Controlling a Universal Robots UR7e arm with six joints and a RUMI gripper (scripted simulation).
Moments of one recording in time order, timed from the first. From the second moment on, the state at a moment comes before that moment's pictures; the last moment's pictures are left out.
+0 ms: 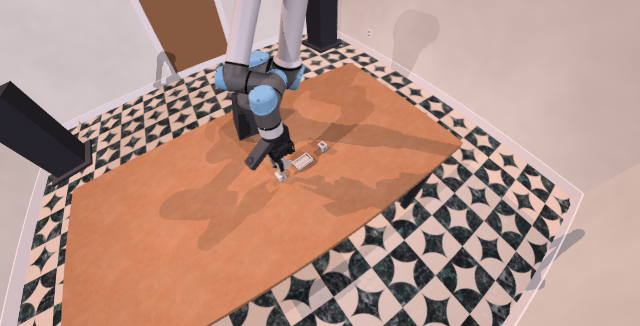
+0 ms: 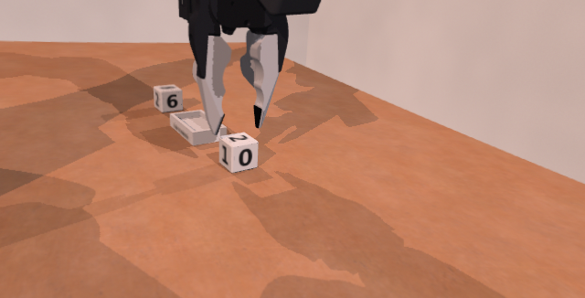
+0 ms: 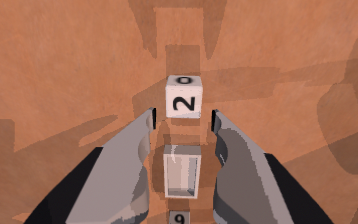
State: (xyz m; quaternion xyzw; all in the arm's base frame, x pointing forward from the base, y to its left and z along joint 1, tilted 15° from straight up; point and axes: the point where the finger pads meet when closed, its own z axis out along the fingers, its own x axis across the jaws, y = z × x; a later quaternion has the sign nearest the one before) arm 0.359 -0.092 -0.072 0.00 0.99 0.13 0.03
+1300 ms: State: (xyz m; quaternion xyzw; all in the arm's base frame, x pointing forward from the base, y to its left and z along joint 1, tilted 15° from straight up) arm 0.360 -0.092 -0.074 0.00 0.99 0.12 0.04
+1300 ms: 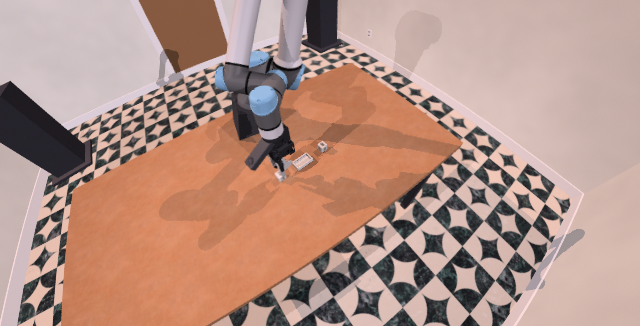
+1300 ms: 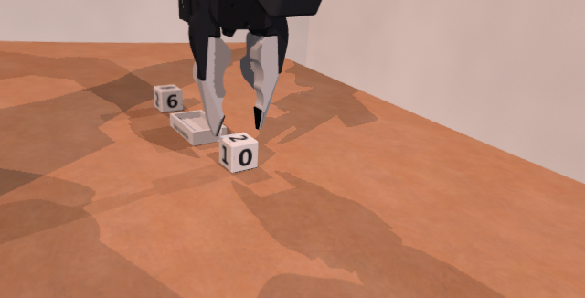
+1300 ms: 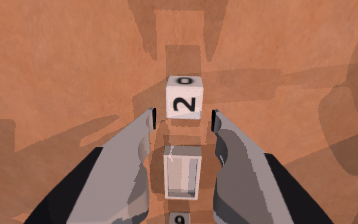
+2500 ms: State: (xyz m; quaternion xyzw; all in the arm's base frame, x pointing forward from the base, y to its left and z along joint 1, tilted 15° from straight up) arm 0.362 -0.085 -0.100 0.00 0.99 0.12 0.03
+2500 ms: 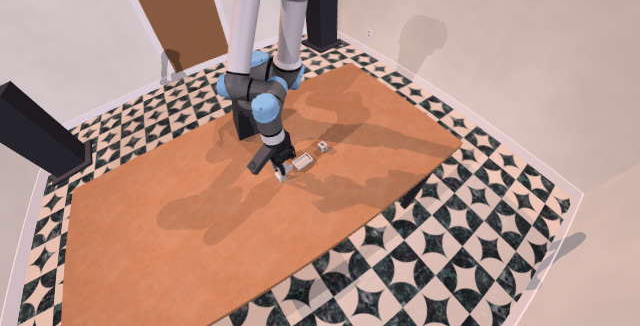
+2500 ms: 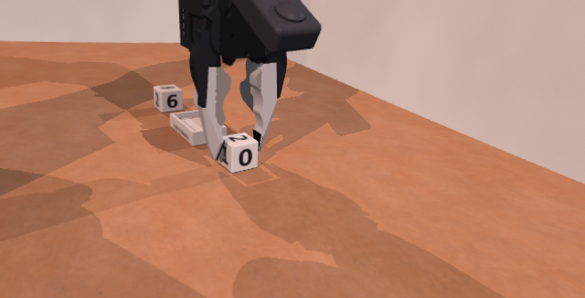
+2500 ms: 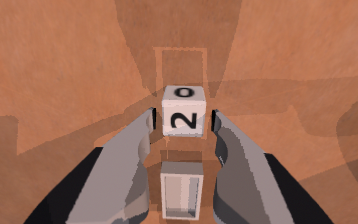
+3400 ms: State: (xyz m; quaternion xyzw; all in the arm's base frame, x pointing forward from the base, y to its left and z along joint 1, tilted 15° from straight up) arm 0.362 -0.085 -0.100 0.00 0.99 0.12 0.04
